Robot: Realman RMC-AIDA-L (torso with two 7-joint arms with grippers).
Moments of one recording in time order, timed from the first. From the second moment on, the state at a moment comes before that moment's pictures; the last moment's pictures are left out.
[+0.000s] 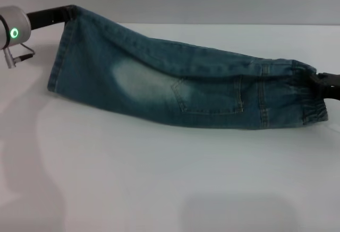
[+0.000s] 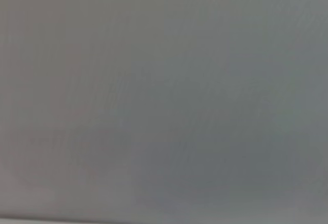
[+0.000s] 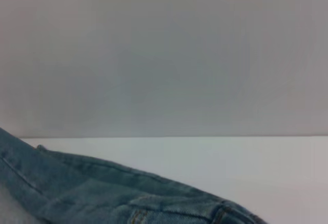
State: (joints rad) left arm -0.79 -2.05 0.60 0.59 2.15 0.74 -2.00; right arm 0.52 2.06 -0.41 -0.49 -1.99 -1.07 1.39
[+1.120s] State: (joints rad) left arm -0.82 -2.06 0.64 0.52 2.06 0.65 -1.81; right arm 0.51 2.07 -0.40 -0.39 -1.83 -0.96 1.20
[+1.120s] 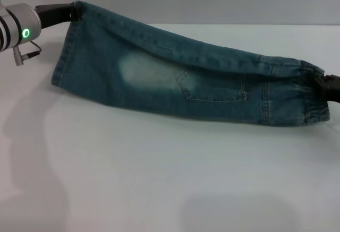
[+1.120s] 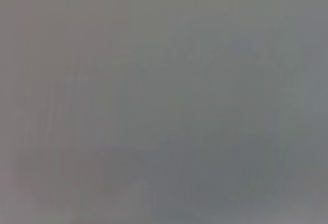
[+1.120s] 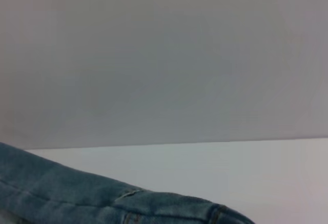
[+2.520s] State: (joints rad) left arm -0.68 -2.06 0.64 0.46 1.54 0.99 -1.33; right arm 0.48 2.03 -0.52 -0.74 -1.94 -1.30 1.67
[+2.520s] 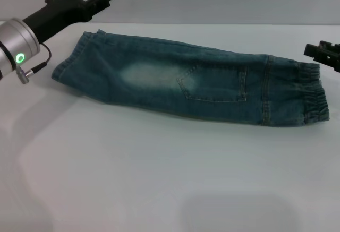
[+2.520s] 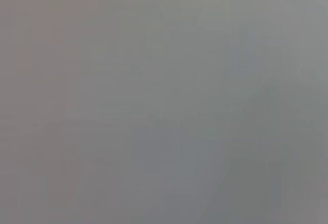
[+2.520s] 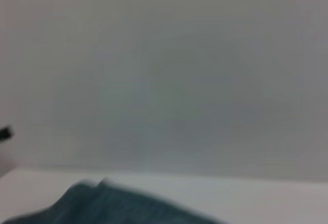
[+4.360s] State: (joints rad) left arm -0.64 -2.07 0.63 0.25 1.35 1.22 -0.94; right arm 0.74 2.01 -0.74 -0.91 -2.76 -1.42 2.16
